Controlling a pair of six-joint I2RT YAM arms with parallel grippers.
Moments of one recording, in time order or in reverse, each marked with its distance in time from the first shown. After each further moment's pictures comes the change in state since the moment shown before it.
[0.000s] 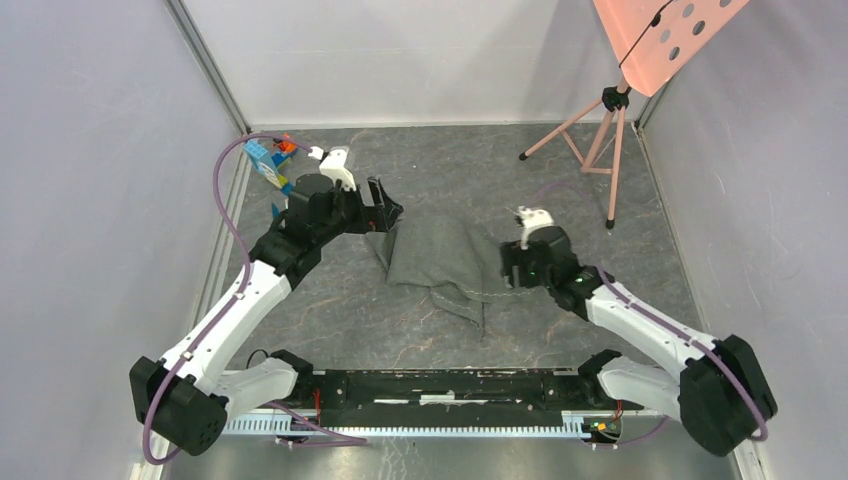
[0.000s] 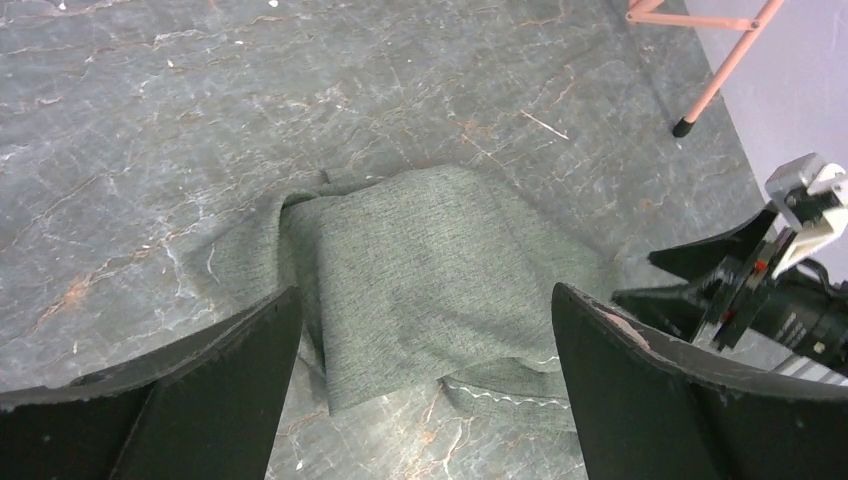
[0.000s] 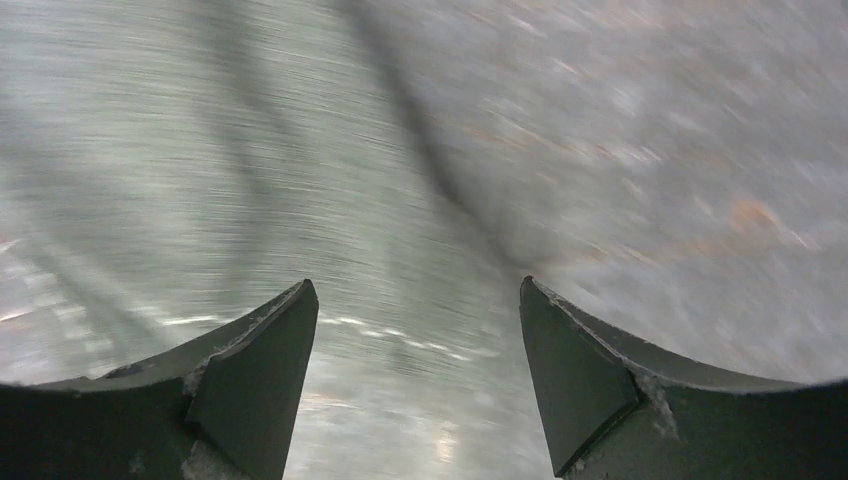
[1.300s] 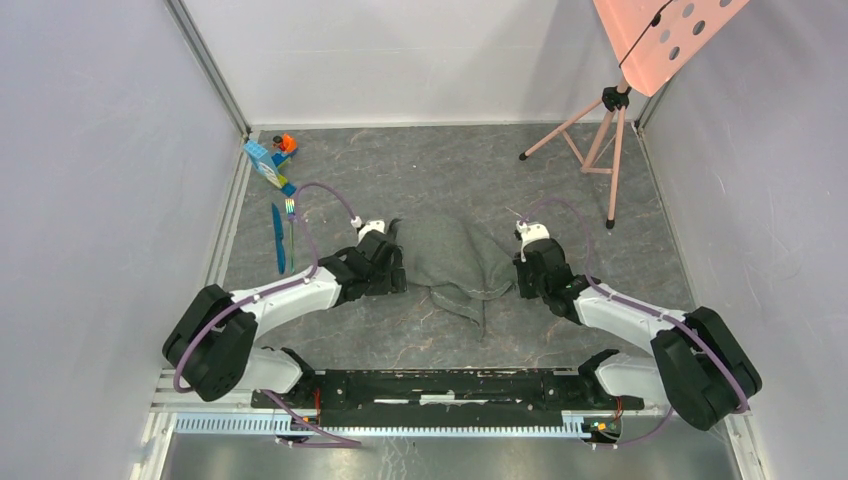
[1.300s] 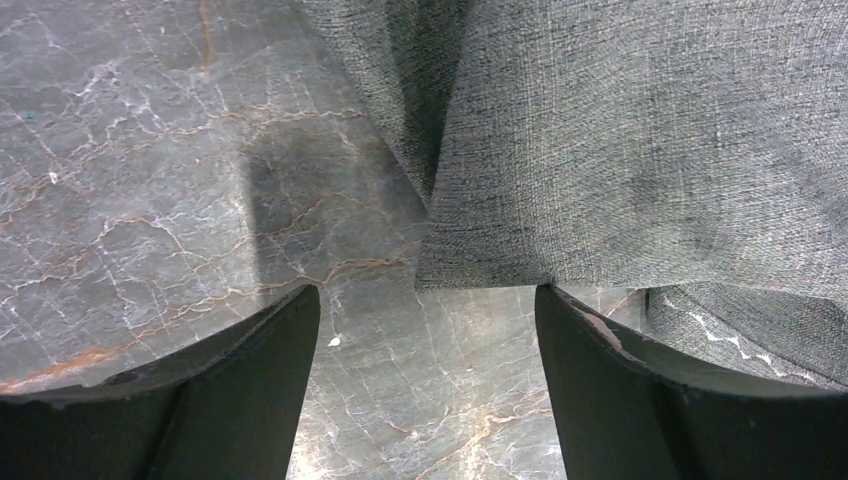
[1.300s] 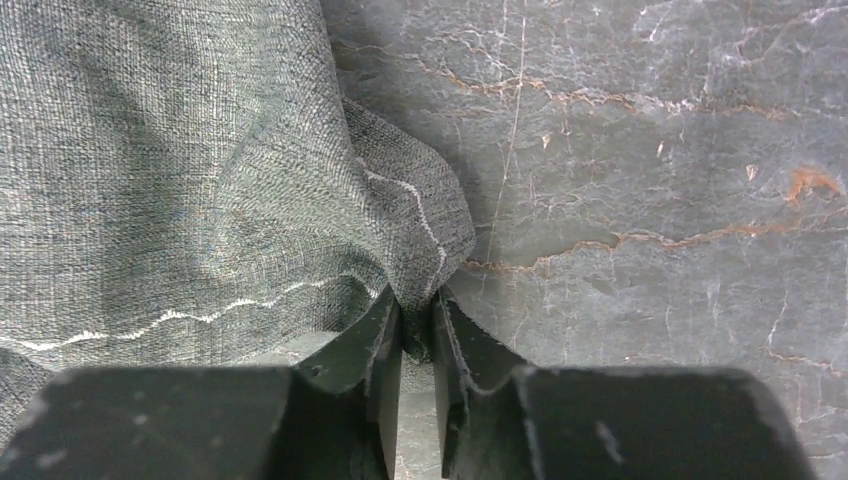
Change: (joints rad) left arm -0.234 0.288 -0.284 -0.032 -0.312 -0.245; right arm -0.098 0.109 -0.169 0.163 0.031 -0.028
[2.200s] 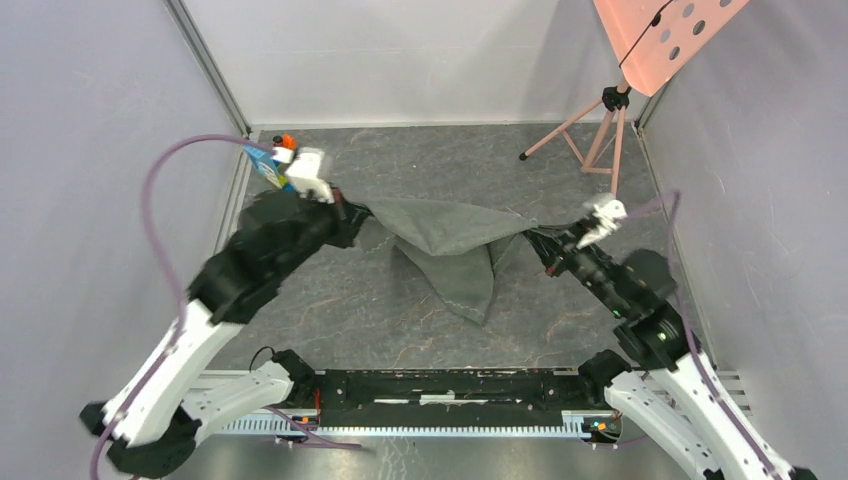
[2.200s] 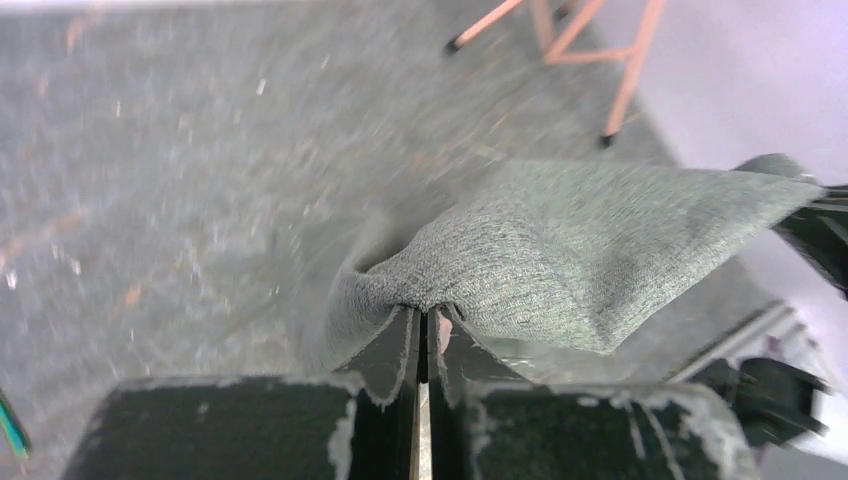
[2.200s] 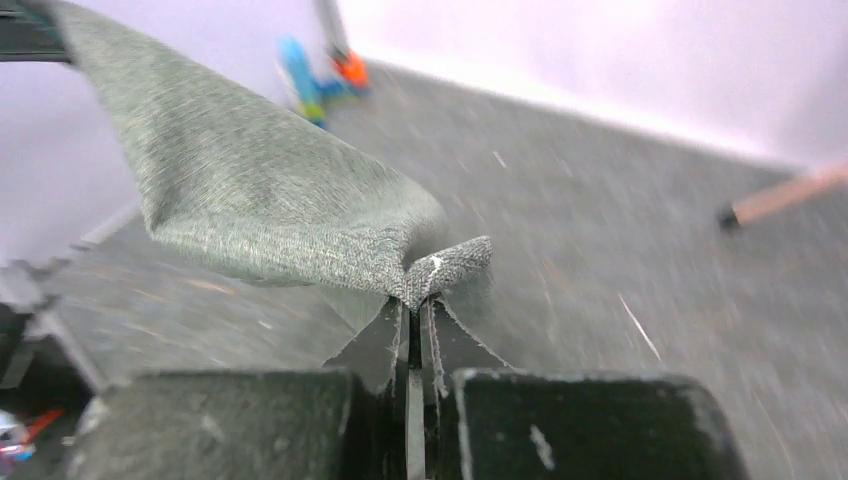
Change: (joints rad) left arm -0.001 -0.435 0.501 -0.295 0.052 0.243; right arm 0.008 -0.651 0.270 -0.148 -0.268 -0.050
